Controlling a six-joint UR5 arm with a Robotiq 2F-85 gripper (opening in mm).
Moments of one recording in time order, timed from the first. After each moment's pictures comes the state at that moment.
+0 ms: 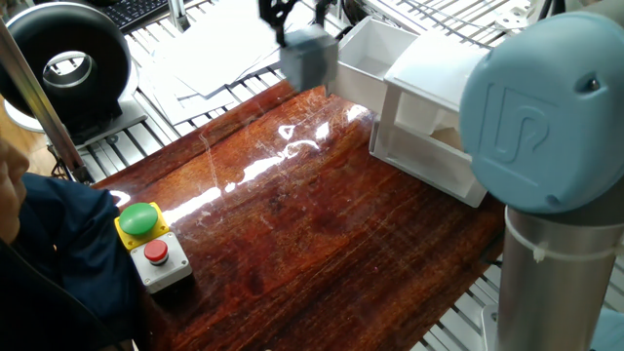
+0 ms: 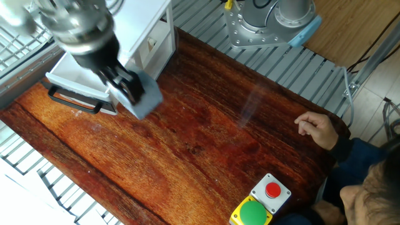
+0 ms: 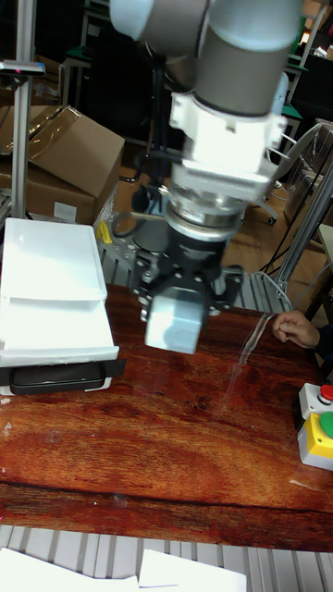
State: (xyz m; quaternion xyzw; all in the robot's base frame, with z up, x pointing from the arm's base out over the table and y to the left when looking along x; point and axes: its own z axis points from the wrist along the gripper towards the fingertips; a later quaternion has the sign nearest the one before) arm 0.610 0.025 0.248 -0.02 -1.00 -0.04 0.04
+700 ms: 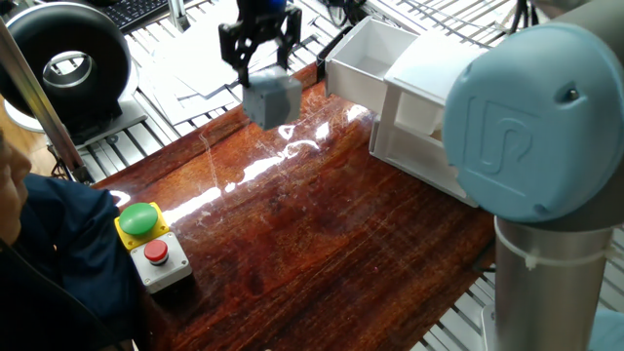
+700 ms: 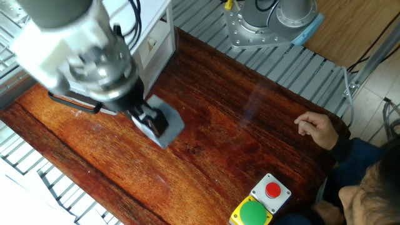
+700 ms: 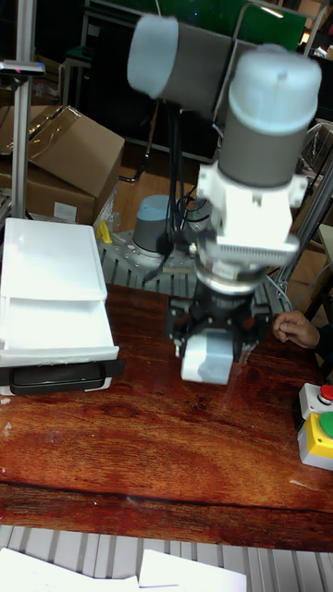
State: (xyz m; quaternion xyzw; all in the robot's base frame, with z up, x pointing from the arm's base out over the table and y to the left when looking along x) arm 0.622 0.081 0.192 0.00 -1.00 -0.08 0.06
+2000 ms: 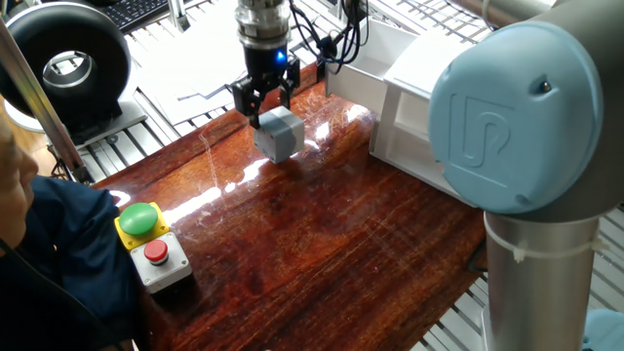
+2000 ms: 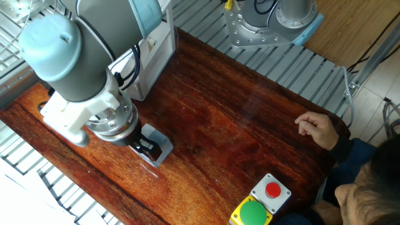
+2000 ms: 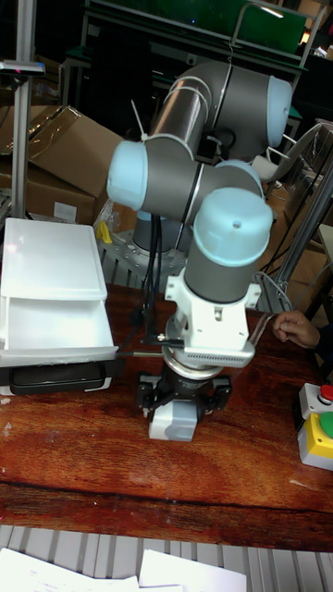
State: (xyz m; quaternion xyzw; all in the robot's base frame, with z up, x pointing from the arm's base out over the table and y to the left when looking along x) arm 0.641 0.053 0.072 0.04 -1.00 -0.04 0.05
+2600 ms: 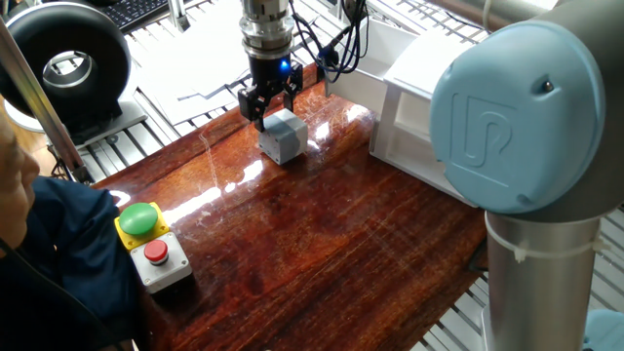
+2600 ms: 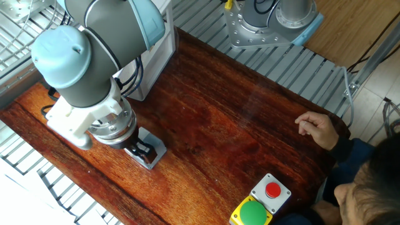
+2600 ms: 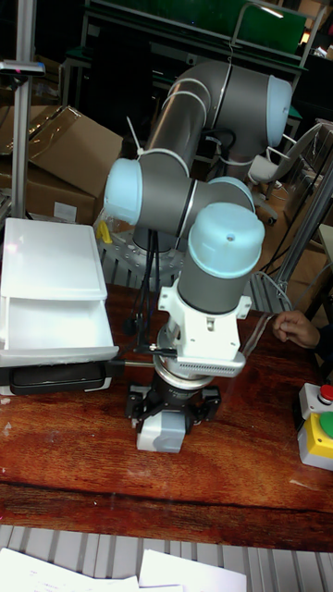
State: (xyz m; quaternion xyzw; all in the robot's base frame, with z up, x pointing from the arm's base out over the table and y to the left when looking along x) arm 0.648 0.040 0.054 0.05 -1.00 -0.02 0.04
